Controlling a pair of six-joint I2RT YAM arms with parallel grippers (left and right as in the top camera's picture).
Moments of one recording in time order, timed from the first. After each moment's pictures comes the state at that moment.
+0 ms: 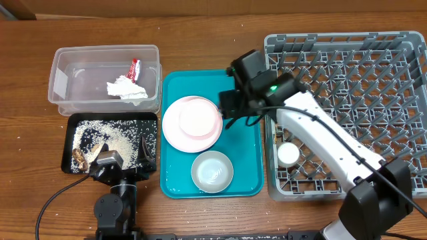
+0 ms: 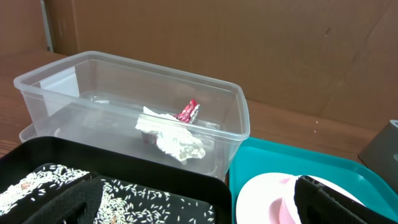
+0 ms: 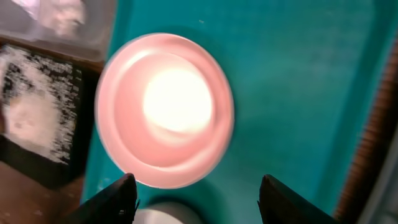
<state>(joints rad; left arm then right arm) 0.00 0.02 0.01 -0.07 -0.11 -0.23 0.58 1.75 1.47 -0.82 -0.18 0.43</state>
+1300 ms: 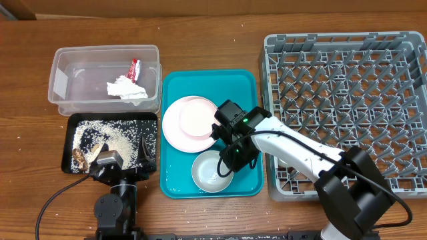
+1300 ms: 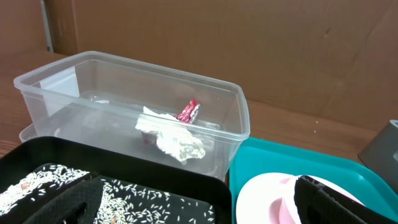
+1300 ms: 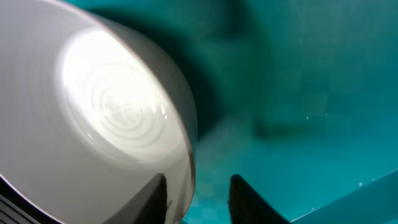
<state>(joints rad) 0.00 0.01 0.01 -0.07 -0.11 -0.23 0.72 1.82 1.20 -0.94 -0.25 0.03</state>
